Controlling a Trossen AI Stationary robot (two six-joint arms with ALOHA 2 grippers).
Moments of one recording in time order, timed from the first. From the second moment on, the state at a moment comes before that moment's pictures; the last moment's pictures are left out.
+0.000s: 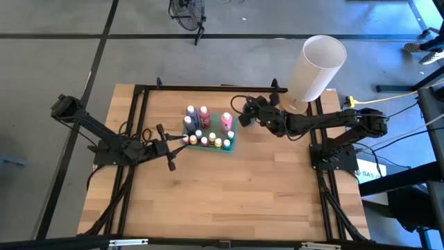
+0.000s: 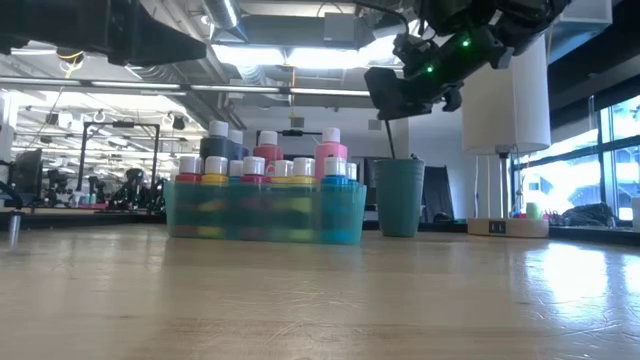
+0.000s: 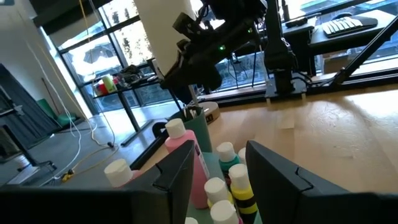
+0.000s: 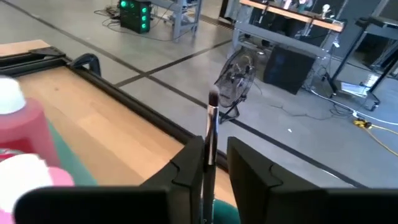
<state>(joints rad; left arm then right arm) -0.47 0.88 0.24 0.63 -0.88 0.25 -0.14 1.45 0.80 0.25 0.82 0.15</state>
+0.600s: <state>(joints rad) -0.47 0.88 0.24 0.59 -0.91 0.26 -0.12 1.45 0.83 0.22 0.86 0.11</state>
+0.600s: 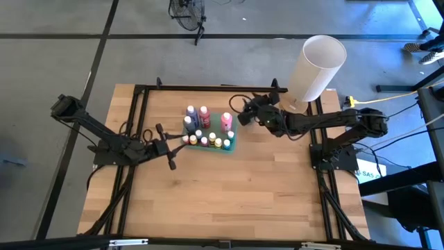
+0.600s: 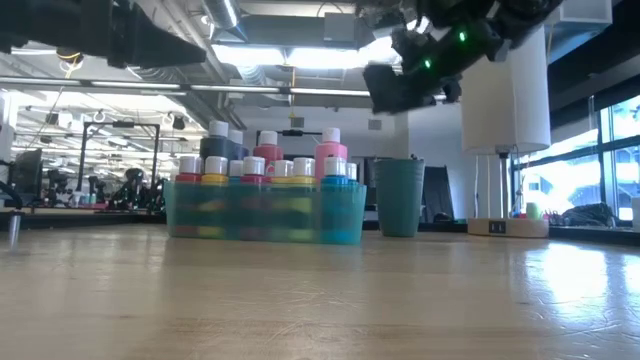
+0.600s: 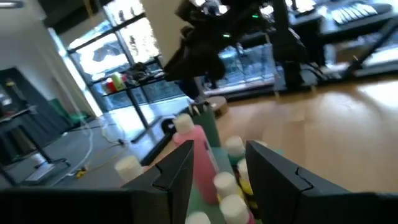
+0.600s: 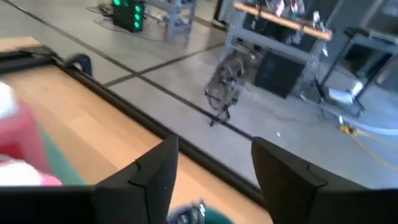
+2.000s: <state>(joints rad) 0.04 0.44 0.56 -0.13 -0.35 -0.04 0.19 0.81 1.15 -1.45 0.48 0.70</state>
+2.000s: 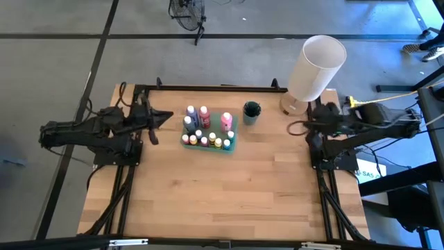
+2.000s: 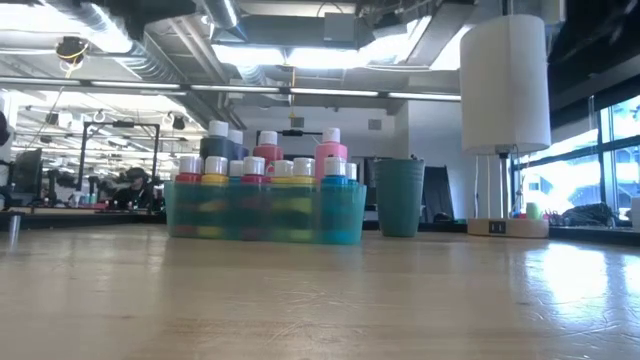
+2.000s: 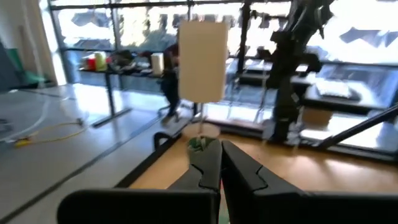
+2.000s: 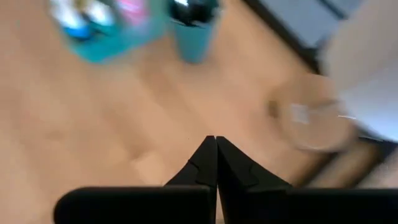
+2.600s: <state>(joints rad) -0.02 0.27 0.36 0.03 -0.38 -0.07 0.33 0.28 0.50 -0.43 0.15 0.20</state>
